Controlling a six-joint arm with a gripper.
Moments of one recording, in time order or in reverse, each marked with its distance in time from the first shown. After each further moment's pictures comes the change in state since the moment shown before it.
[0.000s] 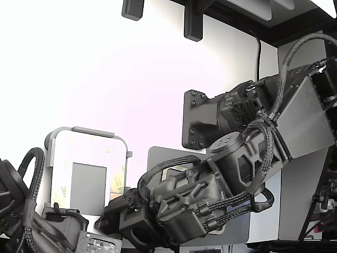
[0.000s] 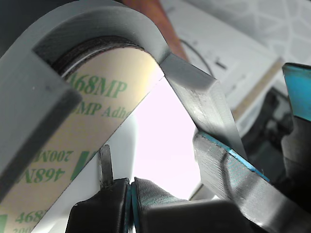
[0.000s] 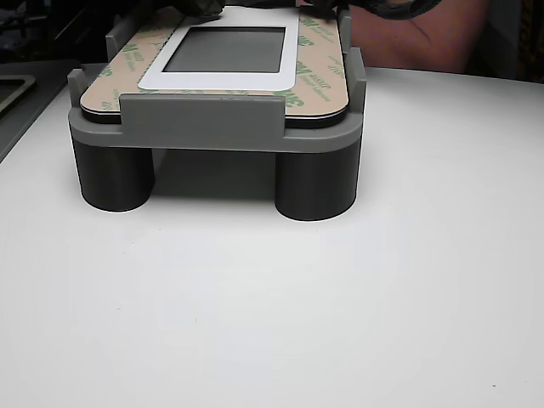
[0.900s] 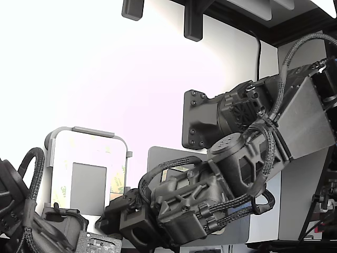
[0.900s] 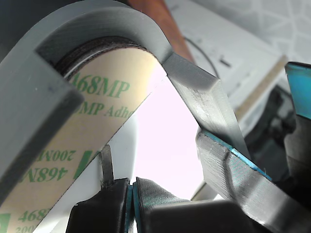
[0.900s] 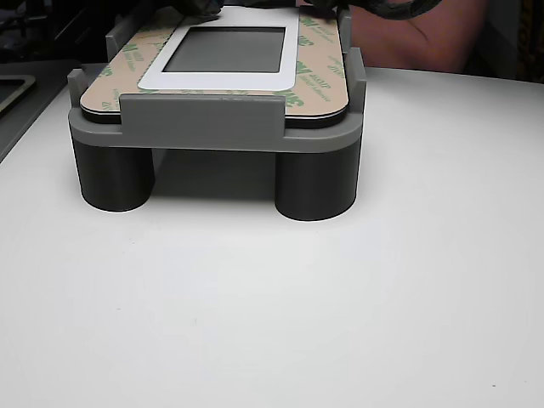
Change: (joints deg) arm 0.5 0.0 -0.4 1.1 0.7 0.9
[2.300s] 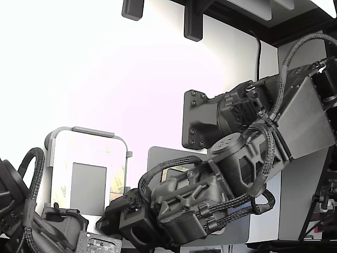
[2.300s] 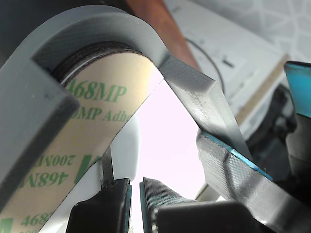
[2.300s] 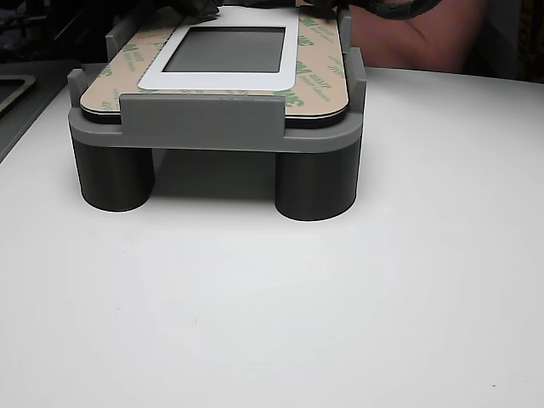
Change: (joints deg) arm 0.0 0.0 0.0 0.3 -0.4 1.8
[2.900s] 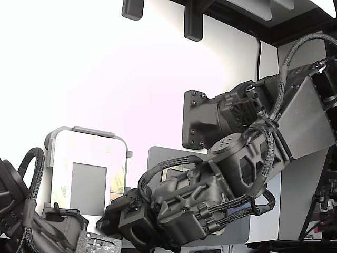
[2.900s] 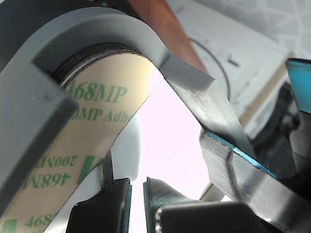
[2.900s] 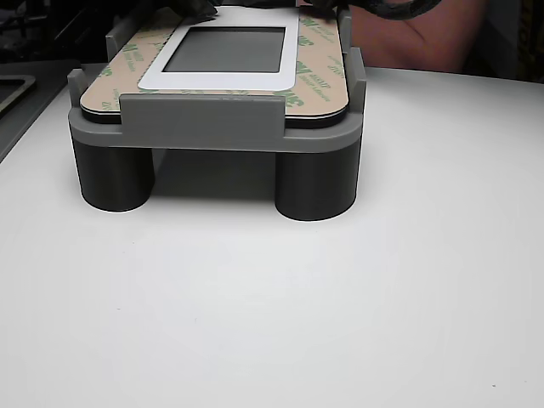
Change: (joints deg) arm 0.0 0.0 -0.4 1.1 0.0 1.5
